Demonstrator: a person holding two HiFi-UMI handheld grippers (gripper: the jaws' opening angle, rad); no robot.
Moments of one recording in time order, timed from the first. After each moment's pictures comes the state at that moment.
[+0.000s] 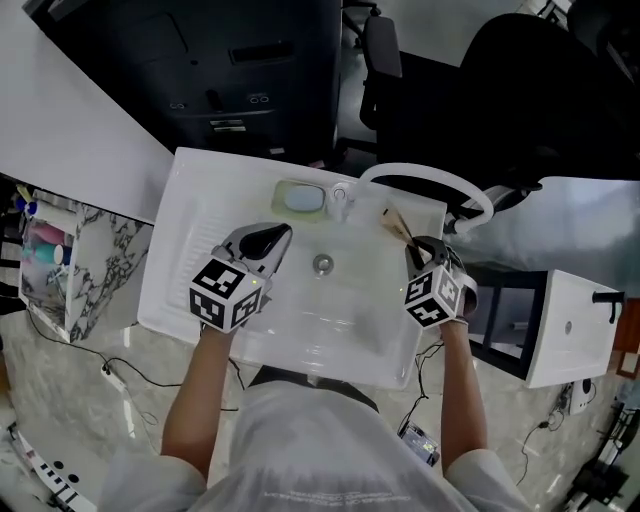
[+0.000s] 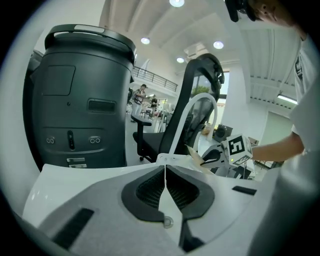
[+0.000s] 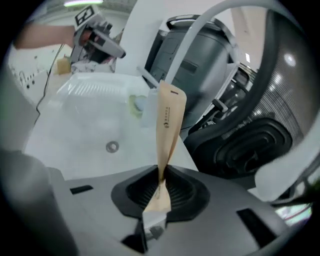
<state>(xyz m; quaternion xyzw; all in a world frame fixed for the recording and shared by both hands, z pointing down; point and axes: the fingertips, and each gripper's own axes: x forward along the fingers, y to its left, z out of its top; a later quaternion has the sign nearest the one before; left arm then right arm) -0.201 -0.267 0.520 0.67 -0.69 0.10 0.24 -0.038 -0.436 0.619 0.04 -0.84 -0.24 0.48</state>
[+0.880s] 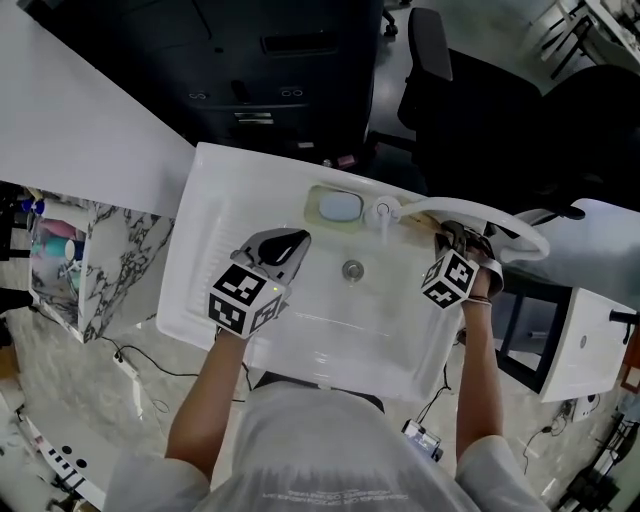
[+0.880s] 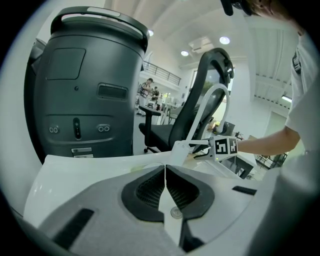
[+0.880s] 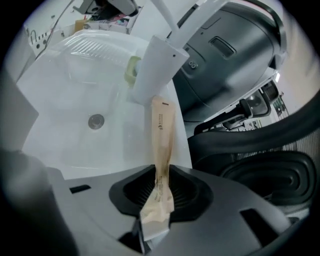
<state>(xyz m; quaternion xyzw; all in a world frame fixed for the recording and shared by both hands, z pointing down) -0.244 -0.255 0.565 0.66 -0.68 0.11 0.28 -0.091 -0.479 0.686 -0.01 -0.75 -0.35 0.56</state>
